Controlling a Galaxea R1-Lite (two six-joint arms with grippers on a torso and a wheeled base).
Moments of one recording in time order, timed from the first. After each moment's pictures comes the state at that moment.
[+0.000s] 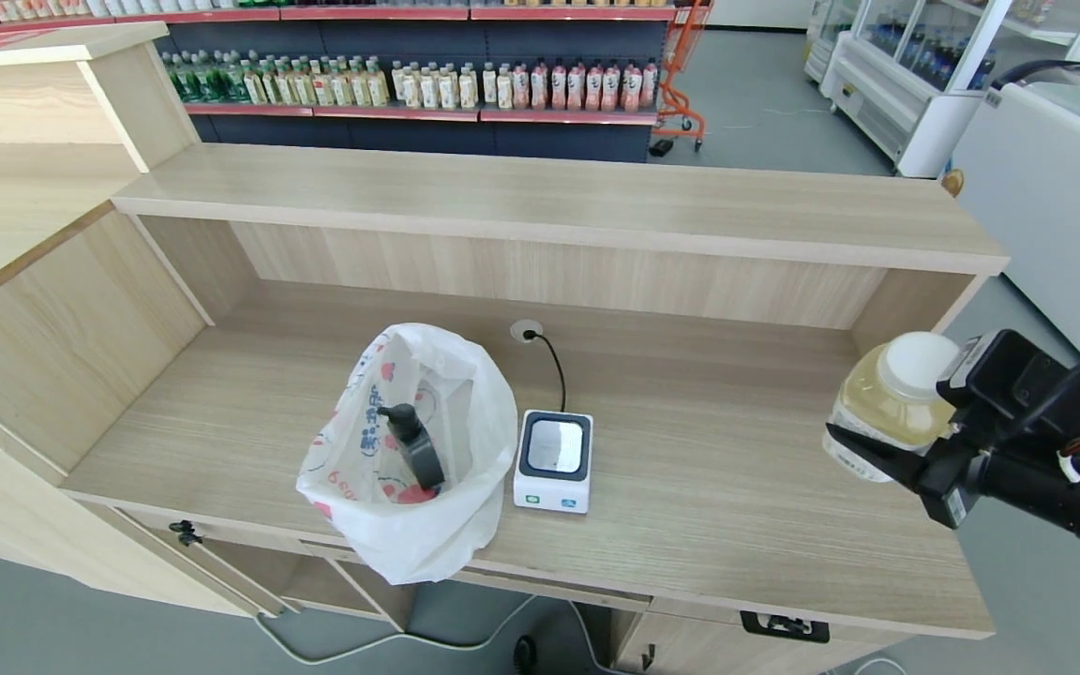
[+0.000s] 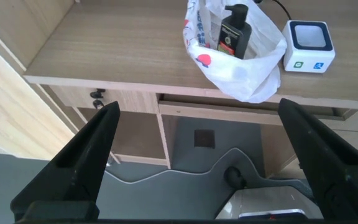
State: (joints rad) left arm -0.01 0.00 0.00 0.04 -0.04 0.03; right arm 0.26 1.34 -0.46 -0.73 0.18 -0.75
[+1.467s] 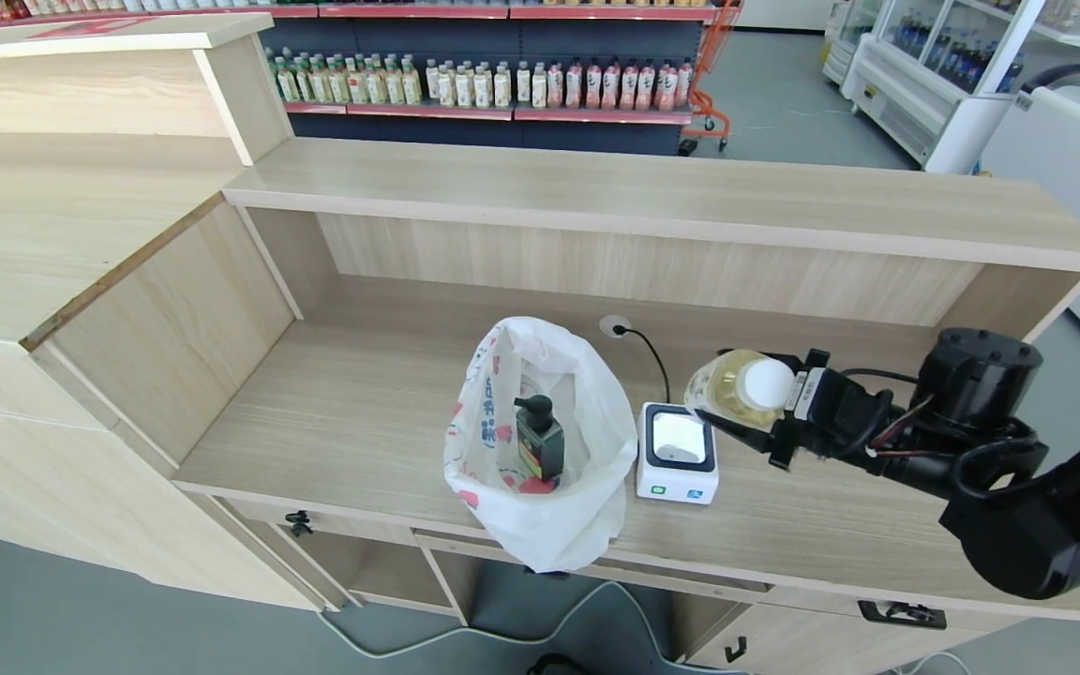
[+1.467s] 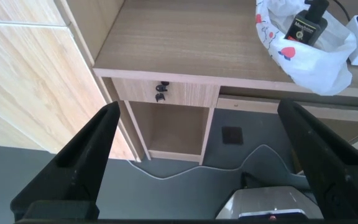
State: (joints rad) left arm -0.01 0.00 0.00 0.04 -0.04 0.03; right arm 0.21 1.95 -0.62 -1.33 0.67 -0.91
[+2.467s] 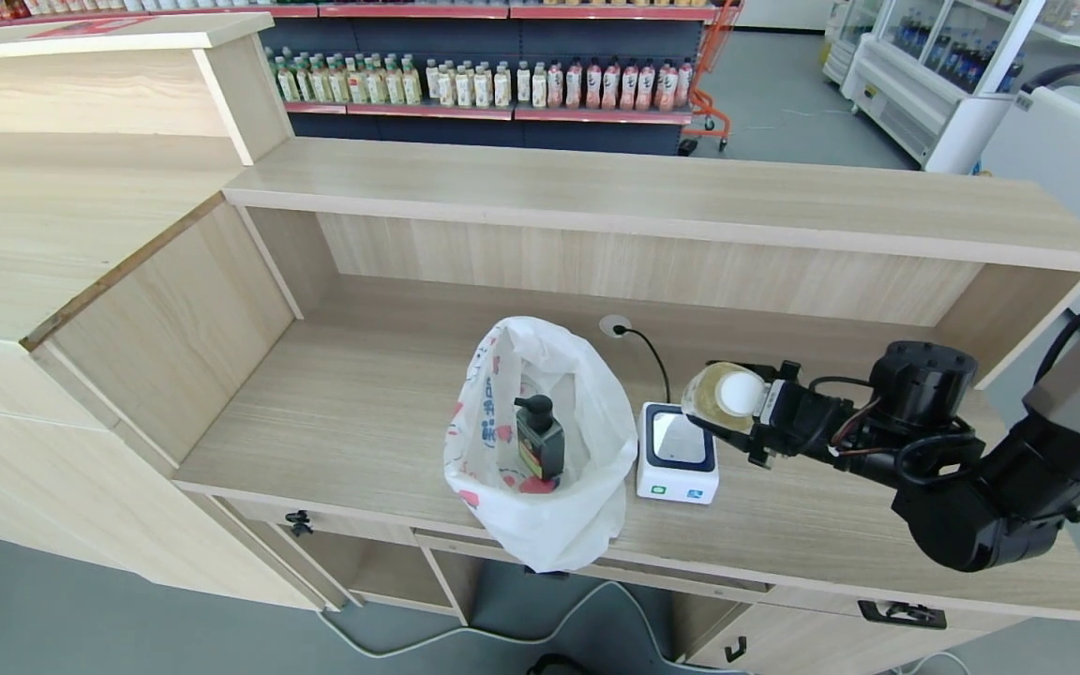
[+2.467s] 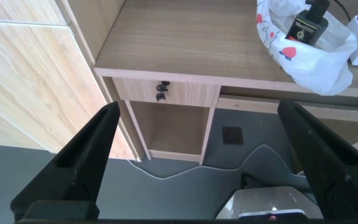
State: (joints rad) left arm -0.01 0.00 0.00 0.04 -0.04 0.03; right arm 0.18 2.11 -0.73 -1.33 0.68 -0.97
